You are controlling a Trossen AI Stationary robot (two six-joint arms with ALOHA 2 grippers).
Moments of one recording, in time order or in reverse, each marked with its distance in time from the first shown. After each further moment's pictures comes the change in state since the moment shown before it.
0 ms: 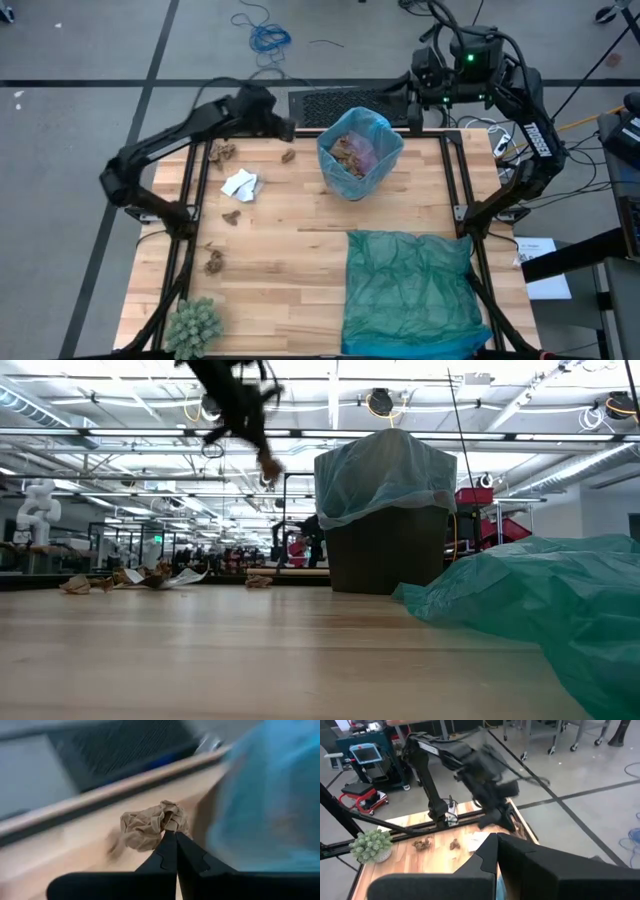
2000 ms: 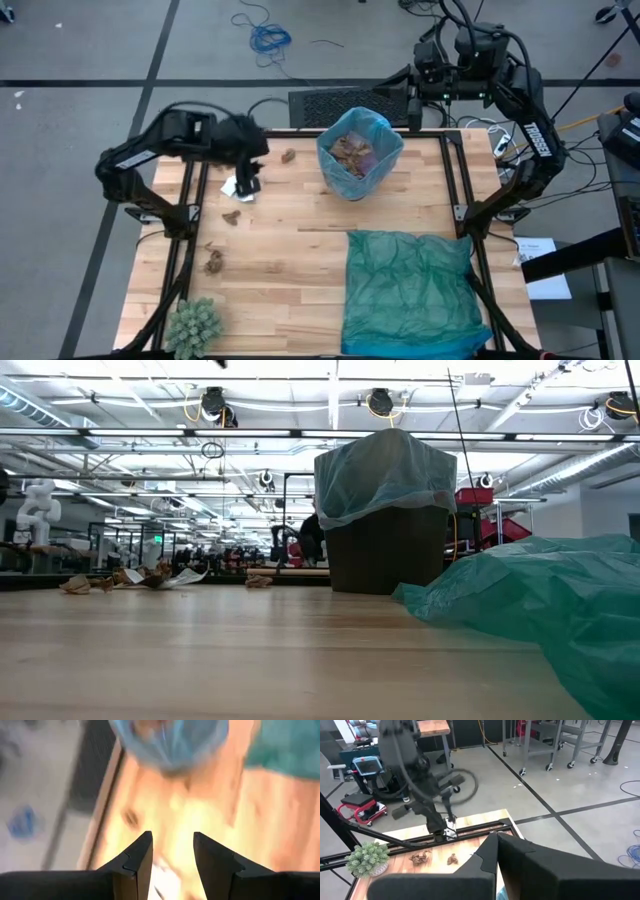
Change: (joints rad) left arm -0.459 0.042 0.554 -0.855 -0.208 0.472; right arm 0.000 0.000 0.000 0.076 0.000 -0.001
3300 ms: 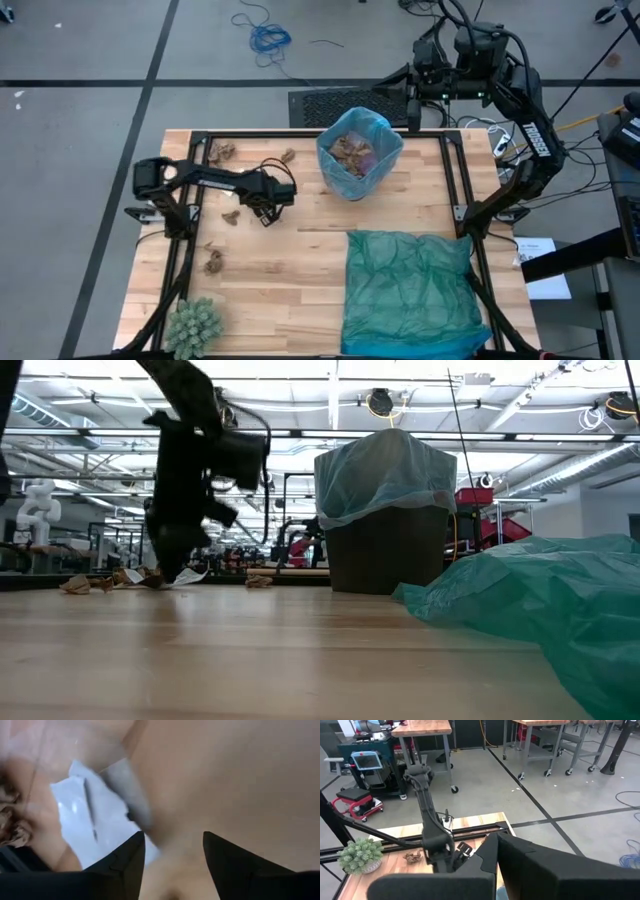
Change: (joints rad) left arm 0.060 0.222 -1.019 0.605 -0.102 -0.438; right arm 0.000 0.002 0.000 0.012 0.000 -0.055
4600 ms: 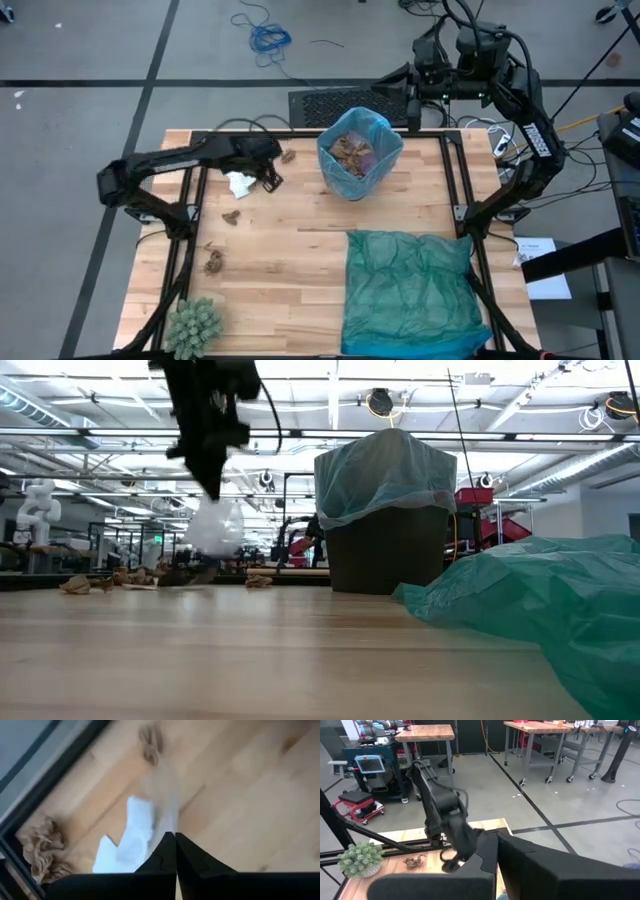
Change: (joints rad) left arm 0.201 -0.295 0.225 -0.025 0.087 0.151; right arm 0.013 0.000 0.000 0.035 0.000 -0.008
